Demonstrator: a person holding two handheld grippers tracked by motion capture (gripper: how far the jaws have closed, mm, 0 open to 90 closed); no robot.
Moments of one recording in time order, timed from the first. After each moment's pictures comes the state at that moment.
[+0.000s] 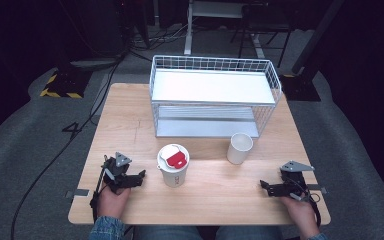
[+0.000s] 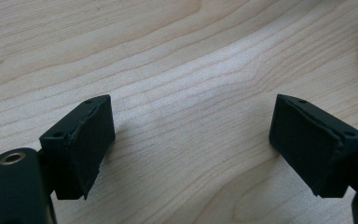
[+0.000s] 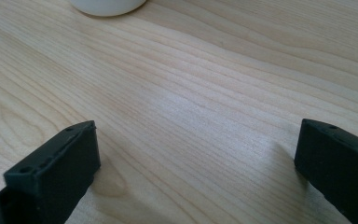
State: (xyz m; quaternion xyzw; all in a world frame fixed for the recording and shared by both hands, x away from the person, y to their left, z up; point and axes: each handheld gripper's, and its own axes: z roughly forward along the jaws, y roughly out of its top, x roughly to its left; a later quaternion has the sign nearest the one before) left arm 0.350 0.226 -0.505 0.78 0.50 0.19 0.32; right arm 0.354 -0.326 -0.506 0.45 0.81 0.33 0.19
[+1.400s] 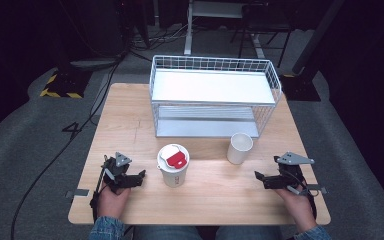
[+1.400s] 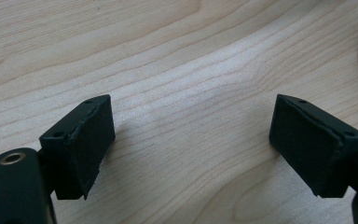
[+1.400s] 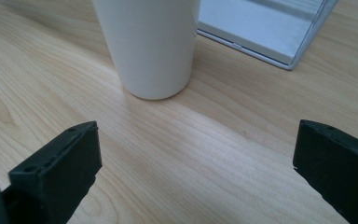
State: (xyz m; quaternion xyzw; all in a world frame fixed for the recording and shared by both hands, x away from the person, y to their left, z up) left arm 0.350 0.226 -0.505 0.78 0.50 0.19 0.32; right arm 0.363 -0.303 -0.469 0.40 0.80 0.39 0.21
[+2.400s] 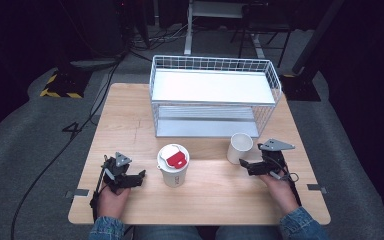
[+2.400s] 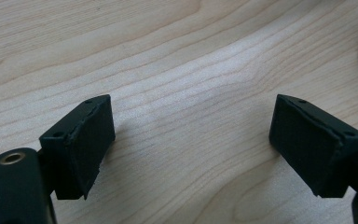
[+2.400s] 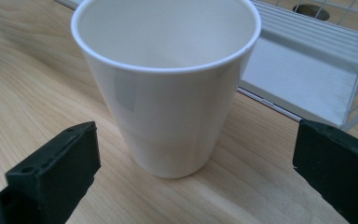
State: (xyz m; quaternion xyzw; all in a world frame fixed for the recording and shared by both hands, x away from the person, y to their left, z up) left arm 0.350 0.226 -0.505 0.78 0.50 0.19 0.32; right arm 0.406 -0.262 -0.470 0.37 0.80 0.41 0.20
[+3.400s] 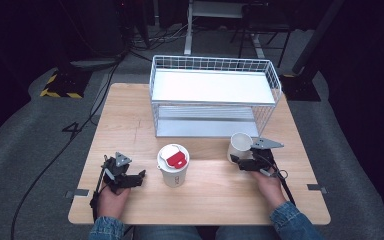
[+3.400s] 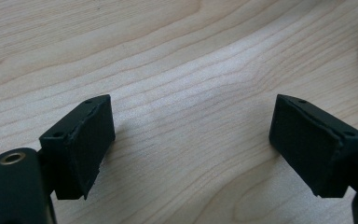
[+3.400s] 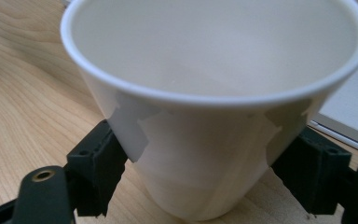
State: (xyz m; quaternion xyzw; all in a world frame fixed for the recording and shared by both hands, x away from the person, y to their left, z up) left arm 0.350 0.226 -0.505 0.78 0.50 0.19 0.32; right arm 0.421 -0.241 -0.488 0.36 0.80 0.44 0.19
